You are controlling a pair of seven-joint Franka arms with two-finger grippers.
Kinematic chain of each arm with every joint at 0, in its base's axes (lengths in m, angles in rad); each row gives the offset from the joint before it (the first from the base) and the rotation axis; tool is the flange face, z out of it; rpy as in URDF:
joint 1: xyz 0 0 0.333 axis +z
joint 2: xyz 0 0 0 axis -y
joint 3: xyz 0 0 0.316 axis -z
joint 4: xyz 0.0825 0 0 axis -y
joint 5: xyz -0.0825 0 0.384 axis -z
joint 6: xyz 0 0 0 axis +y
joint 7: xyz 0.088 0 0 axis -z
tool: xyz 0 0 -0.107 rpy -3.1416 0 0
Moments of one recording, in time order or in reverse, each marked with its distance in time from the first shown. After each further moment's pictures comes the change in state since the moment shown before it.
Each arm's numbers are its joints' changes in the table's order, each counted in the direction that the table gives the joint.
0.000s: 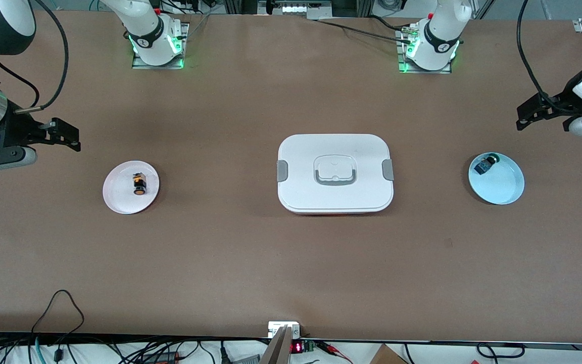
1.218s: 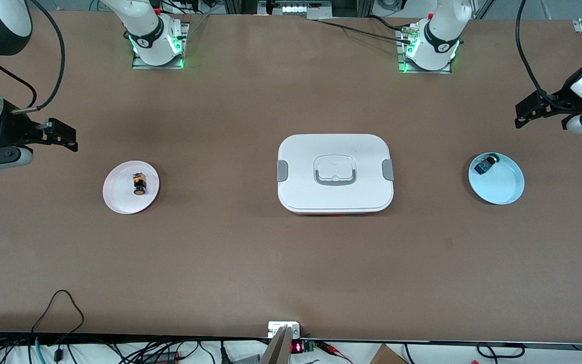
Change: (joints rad) left arm -0.001 0.000 0.008 0.010 0.000 0.012 0.000; right arm -0.006 0.001 0.004 0.000 0.000 0.000 0.001
